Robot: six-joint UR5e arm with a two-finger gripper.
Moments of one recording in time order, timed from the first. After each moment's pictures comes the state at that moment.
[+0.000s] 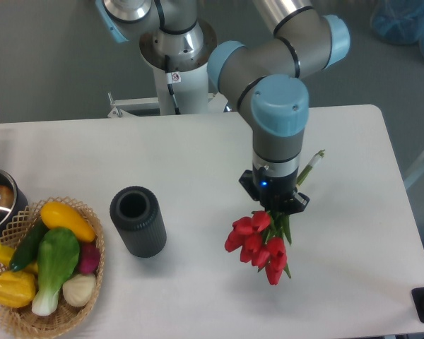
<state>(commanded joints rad) 2.54 -1.93 -1.49 -1.15 1.58 1.14</state>
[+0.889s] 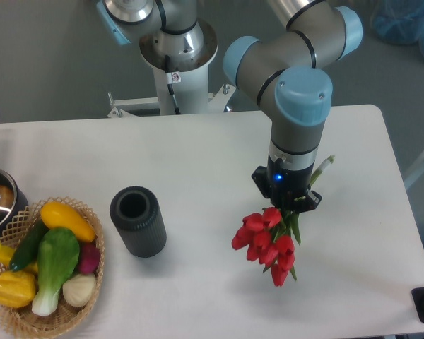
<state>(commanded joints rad) 2.57 -1.91 -1.49 -1.05 1.32 1.13</state>
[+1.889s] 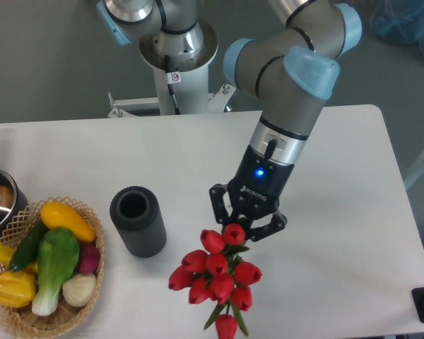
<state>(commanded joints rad) 2.55 -1.92 -1.50 -0.81 0.74 0.88</state>
